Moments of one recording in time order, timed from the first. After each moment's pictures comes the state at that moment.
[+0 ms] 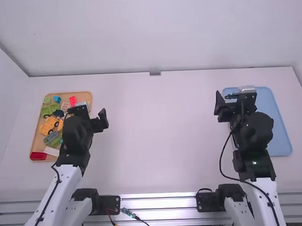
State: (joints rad) left arm 0.03 0.93 0.45 0.09 -0.01 -0.17; right arm 0.02 0.72 0.68 -0.08 -0.07 -0.02
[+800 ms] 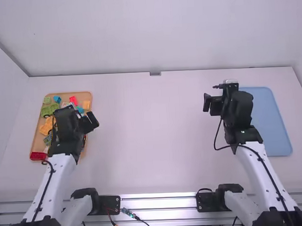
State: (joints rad) left arm 0.18 1.03 0.66 -0.33 -0.11 -0.31; right arm 0.02 1.10 0.73 -0.08 -0.07 -0.01
